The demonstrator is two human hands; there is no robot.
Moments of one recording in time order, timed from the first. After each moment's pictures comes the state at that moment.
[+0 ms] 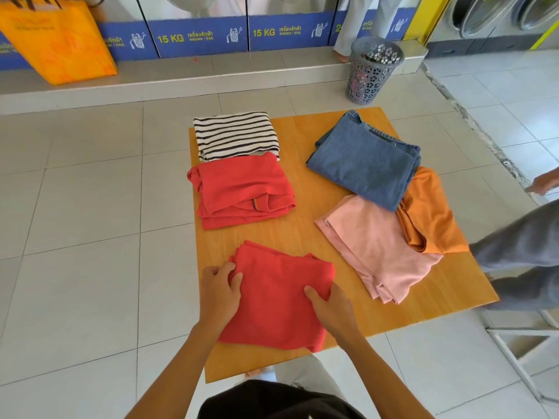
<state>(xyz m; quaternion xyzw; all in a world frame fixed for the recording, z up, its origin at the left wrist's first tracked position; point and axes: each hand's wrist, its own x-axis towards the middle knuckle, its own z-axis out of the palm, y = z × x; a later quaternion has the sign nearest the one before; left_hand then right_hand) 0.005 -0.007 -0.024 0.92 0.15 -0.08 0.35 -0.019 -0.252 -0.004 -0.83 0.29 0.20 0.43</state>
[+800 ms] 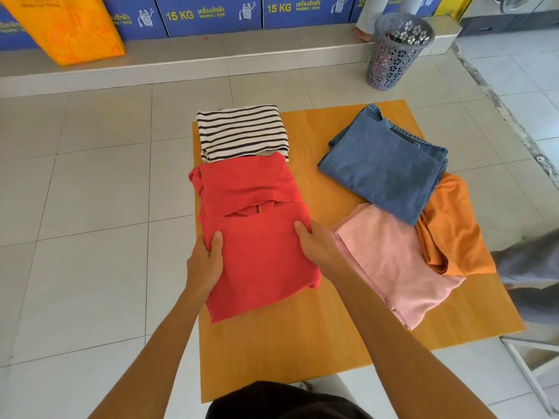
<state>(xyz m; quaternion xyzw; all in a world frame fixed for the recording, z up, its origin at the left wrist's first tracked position) 0.094 0.016 0.001 0.83 0.29 -0.09 0.48 0.145 -0.219 0.033 -0.85 0.15 0.21 0.46</state>
